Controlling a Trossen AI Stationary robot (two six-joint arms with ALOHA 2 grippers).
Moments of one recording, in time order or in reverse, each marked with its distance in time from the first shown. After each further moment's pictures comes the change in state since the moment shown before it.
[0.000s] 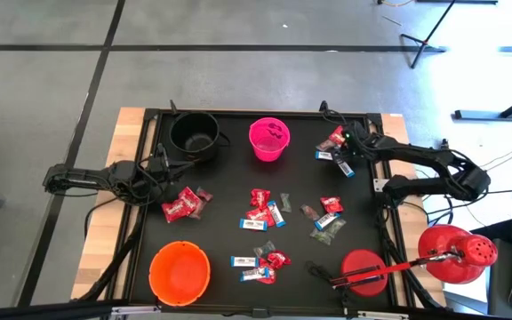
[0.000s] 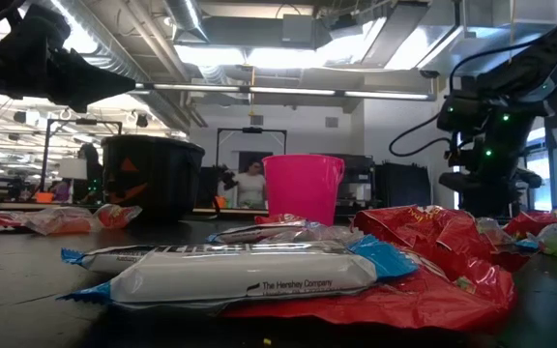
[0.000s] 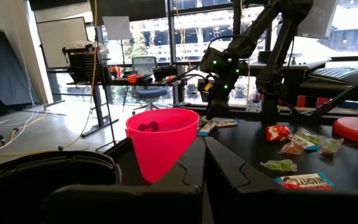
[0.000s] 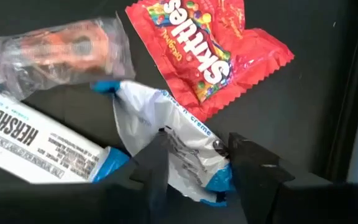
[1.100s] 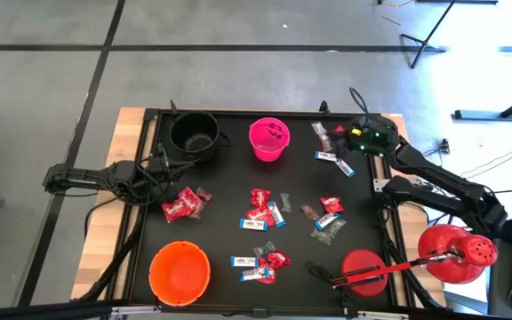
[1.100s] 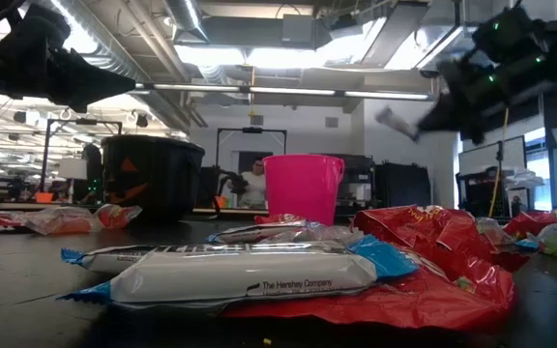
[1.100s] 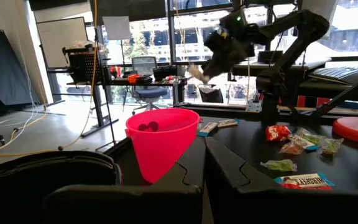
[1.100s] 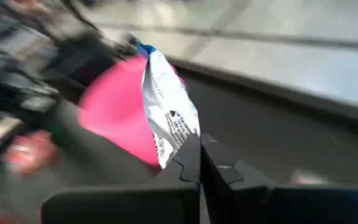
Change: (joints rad) left arm 0.000 0.000 0.000 0.000 0.000 0.000; right arm 0.072 -0.469 -0.004 0.373 -0.470 0.037
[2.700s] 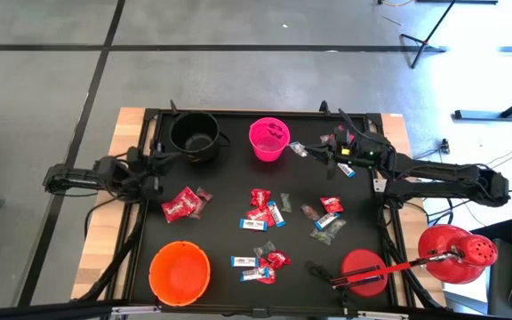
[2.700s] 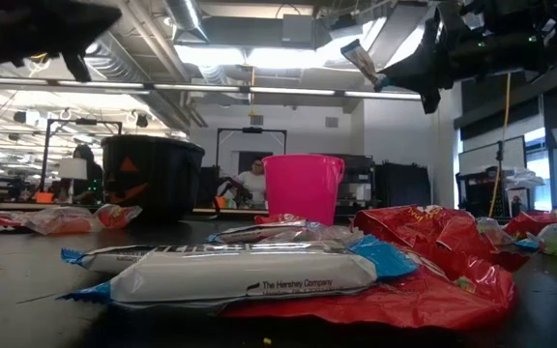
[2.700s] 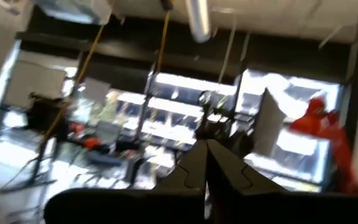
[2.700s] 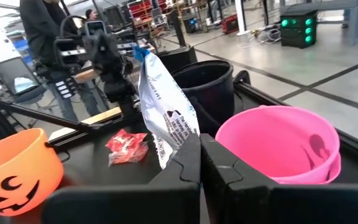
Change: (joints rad) left arm 0.000 0.000 0.000 0.442 0.118 -0.164; right arm 0.407 0.123 0.001 0.366 0.094 -0.080
